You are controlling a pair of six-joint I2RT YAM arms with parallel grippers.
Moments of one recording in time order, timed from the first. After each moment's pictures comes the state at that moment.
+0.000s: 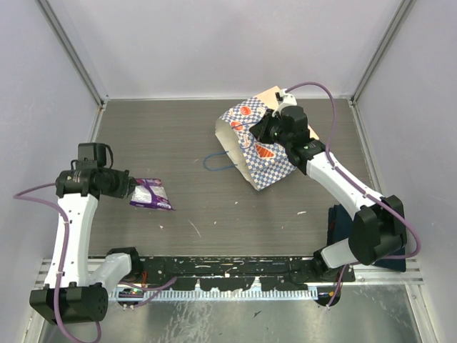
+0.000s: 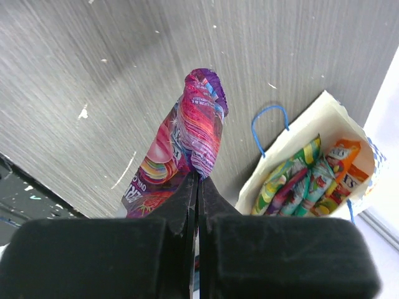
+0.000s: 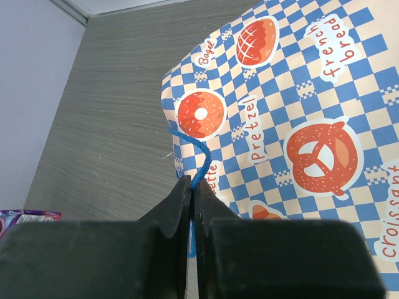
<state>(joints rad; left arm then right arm) 0.08 0.97 1.11 -1.17 0.06 -1.30 0.40 1.43 1.13 -0.04 -0.12 0.50</state>
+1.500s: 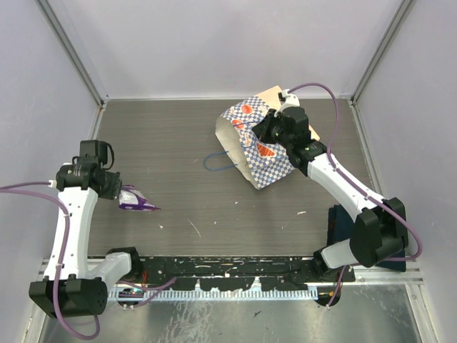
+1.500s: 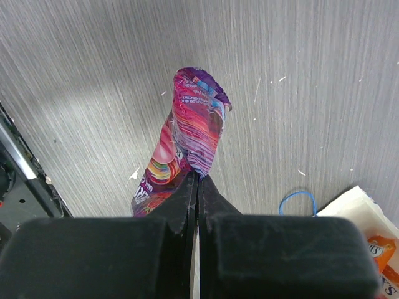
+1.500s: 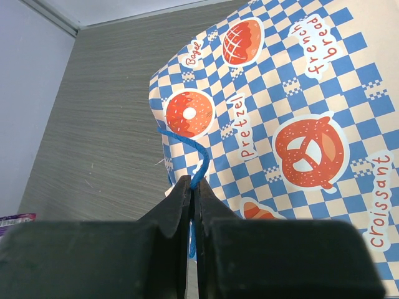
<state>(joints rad) 0.08 1.02 1.13 -1.25 -0.28 -1.32 0.40 1.41 1.12 -0.03 -0.06 0.51</state>
